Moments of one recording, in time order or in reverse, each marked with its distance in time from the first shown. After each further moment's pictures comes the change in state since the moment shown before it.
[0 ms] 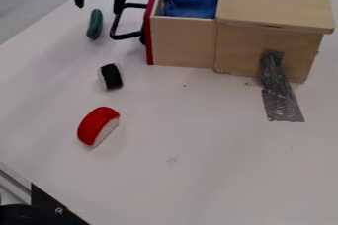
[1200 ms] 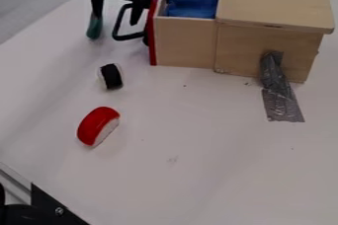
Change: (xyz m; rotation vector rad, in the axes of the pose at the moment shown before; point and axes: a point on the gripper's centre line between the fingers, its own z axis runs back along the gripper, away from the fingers) arm -0.008 -0.032 -0.009 -0.040 -0.012 -0.096
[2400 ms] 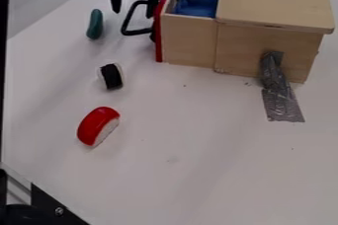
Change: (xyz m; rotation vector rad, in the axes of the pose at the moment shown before) arm 0.041 -0.021 -0.015 -0.056 -0.020 -0.013
